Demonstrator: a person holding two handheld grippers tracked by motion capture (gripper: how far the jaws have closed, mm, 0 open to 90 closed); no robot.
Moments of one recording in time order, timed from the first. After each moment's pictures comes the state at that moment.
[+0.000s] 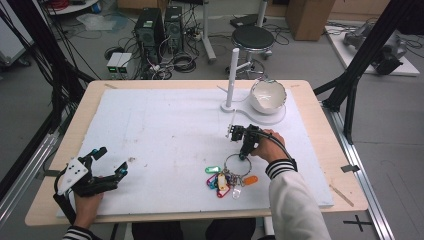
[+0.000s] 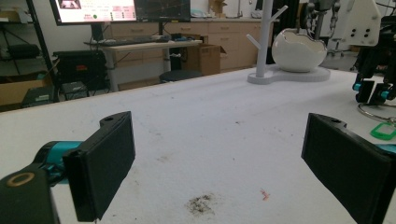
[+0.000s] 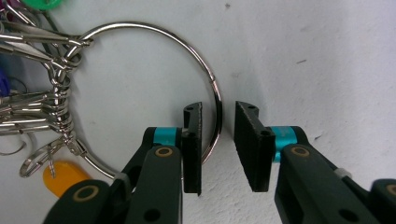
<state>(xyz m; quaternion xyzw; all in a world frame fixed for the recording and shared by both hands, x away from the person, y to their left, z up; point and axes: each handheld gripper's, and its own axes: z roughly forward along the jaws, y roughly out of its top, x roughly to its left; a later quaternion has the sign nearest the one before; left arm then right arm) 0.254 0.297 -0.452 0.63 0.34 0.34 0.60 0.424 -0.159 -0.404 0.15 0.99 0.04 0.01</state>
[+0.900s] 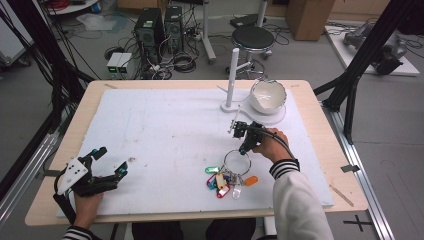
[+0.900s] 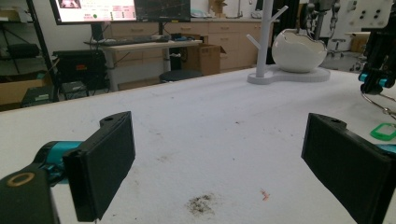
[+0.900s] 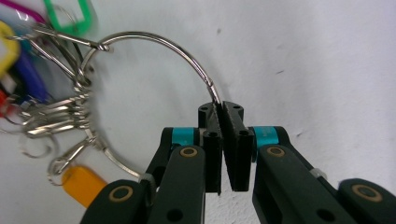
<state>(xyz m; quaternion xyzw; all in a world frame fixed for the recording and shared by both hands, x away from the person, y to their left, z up) 0.255 0.297 -0.452 0.63 0.35 0.34 0.60 0.419 -0.168 -0.383 0.17 0.98 0.10 0.02</state>
